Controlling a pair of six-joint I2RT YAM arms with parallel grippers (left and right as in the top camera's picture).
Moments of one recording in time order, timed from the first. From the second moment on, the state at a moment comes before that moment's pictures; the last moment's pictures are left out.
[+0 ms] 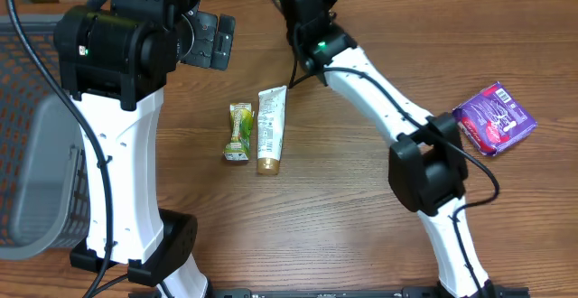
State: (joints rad) left arm -0.25 1.87 2.68 -1.69 -0.27 0.03; right arm 0.57 2.37 2.13 -0.01 0.84 -0.91
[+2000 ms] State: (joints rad) left arm -0.25 1.87 2.68 -1.69 -0.27 0.03; right arm 0.59 2.10 2.13 -0.79 0.35 -0.39
